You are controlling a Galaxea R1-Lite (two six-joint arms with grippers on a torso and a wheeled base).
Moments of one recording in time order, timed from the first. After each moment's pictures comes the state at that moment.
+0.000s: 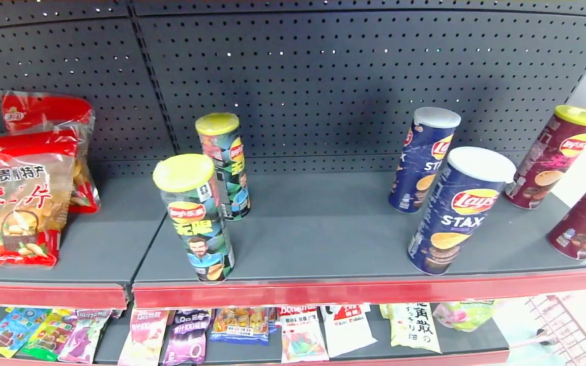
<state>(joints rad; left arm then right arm) -0.04 0.06 0.00 0.00 0.00 0.00 0.00 0.00 -0.07 0.09 0.07 -0.08</state>
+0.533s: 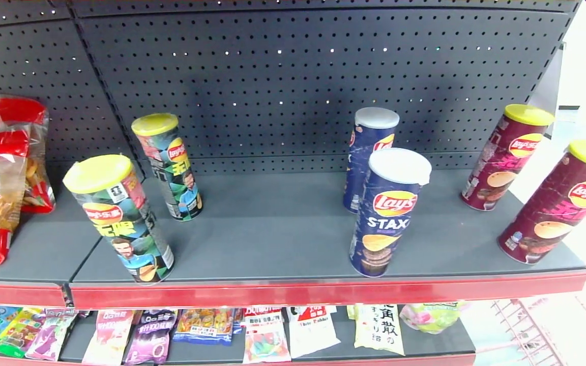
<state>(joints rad) -0.04 0.06 0.00 0.00 0.00 0.00 0.00 0.00 -0.07 0.09 0.06 -0.08</state>
